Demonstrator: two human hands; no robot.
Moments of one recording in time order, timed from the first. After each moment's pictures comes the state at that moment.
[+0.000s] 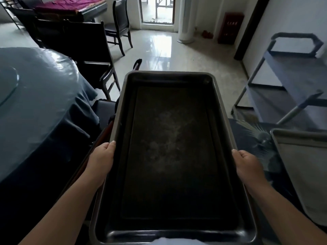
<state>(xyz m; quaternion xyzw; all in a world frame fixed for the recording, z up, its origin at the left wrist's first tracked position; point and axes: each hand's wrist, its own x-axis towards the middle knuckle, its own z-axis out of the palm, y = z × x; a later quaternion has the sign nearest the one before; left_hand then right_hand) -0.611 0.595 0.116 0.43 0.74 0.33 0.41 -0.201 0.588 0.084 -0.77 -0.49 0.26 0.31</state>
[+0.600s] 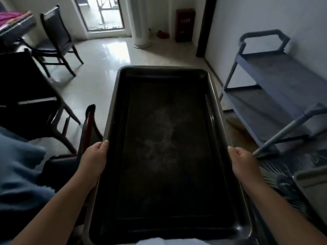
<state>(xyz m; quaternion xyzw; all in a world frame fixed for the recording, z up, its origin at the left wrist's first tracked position) -0.556 1.043 0.121 0.51 0.69 0.28 0.43 -0.174 0.918 0.077 -0.83 -0.38 0.20 0.36</state>
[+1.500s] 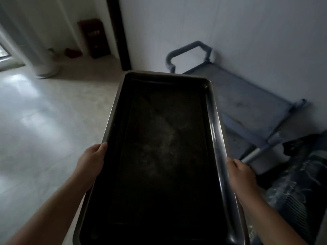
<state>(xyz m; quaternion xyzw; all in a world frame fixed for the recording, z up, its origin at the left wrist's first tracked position) -0.173 1.476 0.101 0.70 0.53 0.14 0.45 0.073 1.154 0.055 -0.91 -0.10 0.10 0.39</state>
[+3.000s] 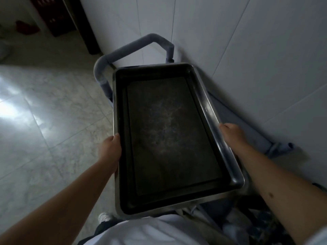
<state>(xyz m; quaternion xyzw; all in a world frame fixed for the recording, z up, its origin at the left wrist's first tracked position) 0.325 1.474 0.029 0.60 0.61 0.09 0.51 0.629 1.229 0.003 -0.94 -0.15 0.18 0.26</state>
